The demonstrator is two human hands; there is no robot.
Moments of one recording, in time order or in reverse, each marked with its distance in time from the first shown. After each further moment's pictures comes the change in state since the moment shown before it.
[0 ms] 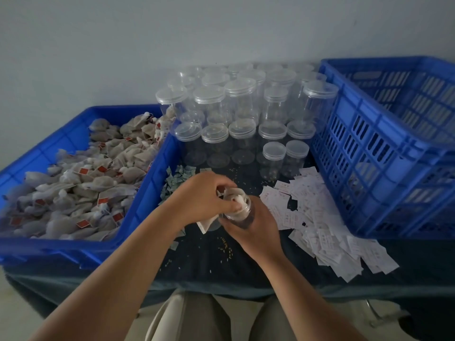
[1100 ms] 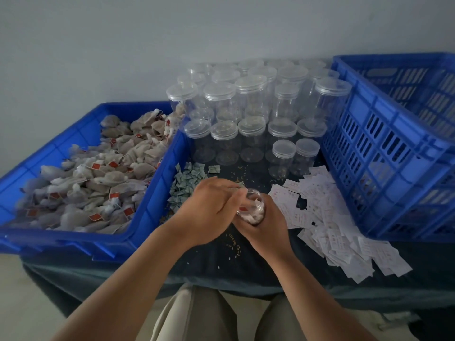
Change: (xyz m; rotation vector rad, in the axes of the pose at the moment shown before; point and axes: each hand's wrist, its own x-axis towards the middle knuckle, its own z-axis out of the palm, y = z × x) left_hand -0.036 -0.002 0.016 0.008 0.103 0.204; right_hand 0.001 0.005 0.002 0.060 0.007 -0.029
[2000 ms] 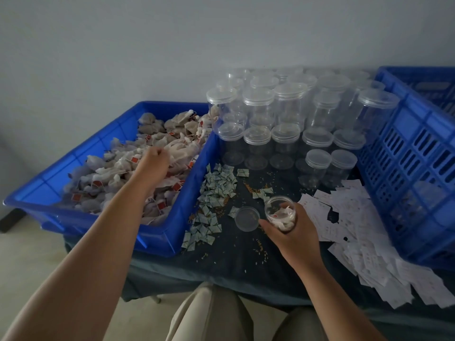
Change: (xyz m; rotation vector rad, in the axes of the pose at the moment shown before) left_hand -0.003 -0.174 -0.099 -0.394 0.498 -0.843; right_hand -0.001 0.002 0.002 -0.021 0.013 0.010
